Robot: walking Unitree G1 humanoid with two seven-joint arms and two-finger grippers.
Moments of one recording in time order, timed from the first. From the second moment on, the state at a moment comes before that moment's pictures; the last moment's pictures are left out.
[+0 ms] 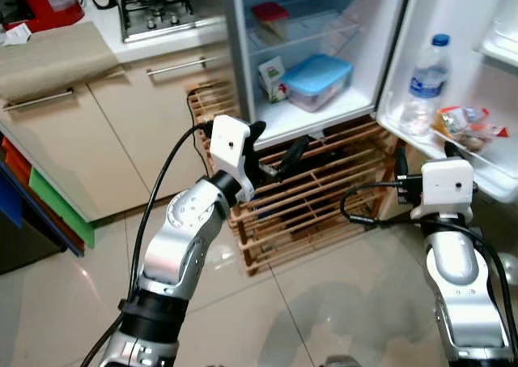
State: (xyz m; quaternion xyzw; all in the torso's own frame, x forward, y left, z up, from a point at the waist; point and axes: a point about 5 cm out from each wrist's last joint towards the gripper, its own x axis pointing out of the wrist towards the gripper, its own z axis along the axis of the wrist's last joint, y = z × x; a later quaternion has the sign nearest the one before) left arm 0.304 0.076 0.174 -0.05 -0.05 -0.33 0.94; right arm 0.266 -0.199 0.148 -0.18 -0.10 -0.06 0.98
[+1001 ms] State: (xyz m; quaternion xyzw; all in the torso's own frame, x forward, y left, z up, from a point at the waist) left arm 0.307 0.083 0.173 -0.08 -0.05 -0.28 0.95; right arm 0.277 -0.187 0.145 -0.18 -0.07 -0.02 0.98
